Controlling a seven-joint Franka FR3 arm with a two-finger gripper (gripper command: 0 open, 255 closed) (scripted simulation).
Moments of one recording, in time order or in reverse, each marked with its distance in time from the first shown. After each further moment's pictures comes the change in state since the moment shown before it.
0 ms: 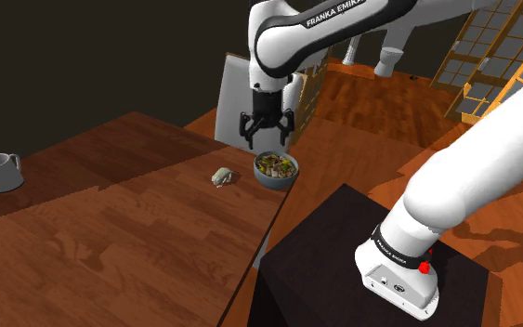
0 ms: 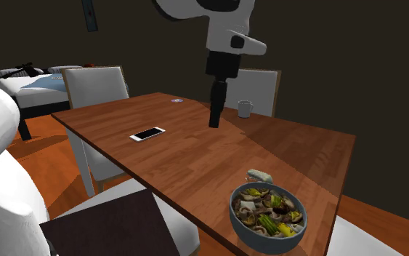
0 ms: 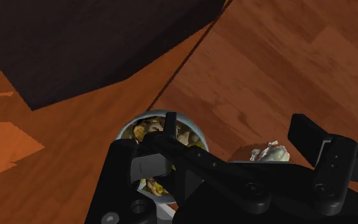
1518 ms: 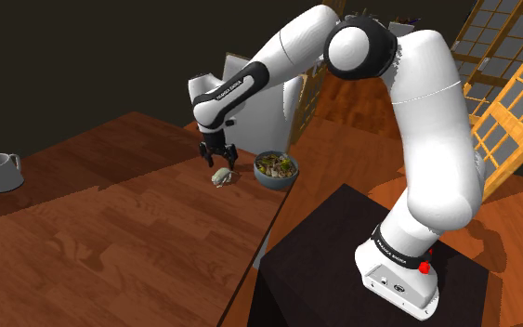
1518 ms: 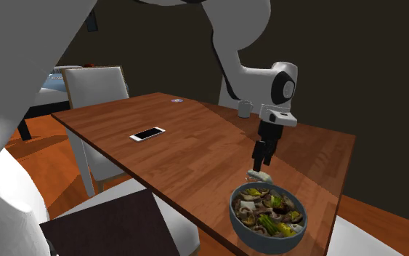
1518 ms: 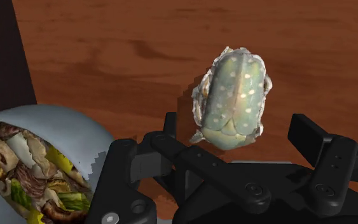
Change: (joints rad) arm 0.091 0.946 -0.094 0.714 -0.309 0.122 0.770
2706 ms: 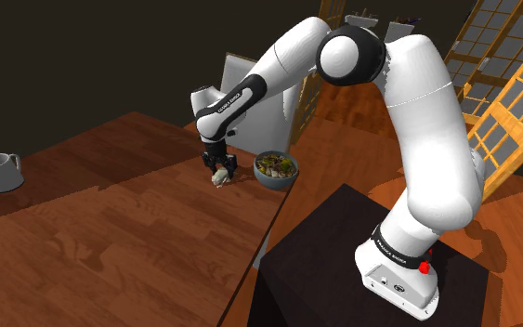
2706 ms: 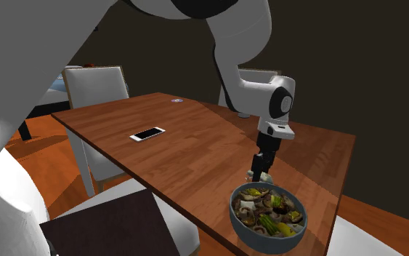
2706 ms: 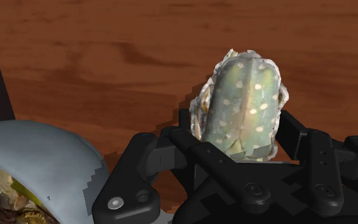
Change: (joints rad) arm 0.005 0.058 -0.014 -0.013 -0.013 0.069 0.018
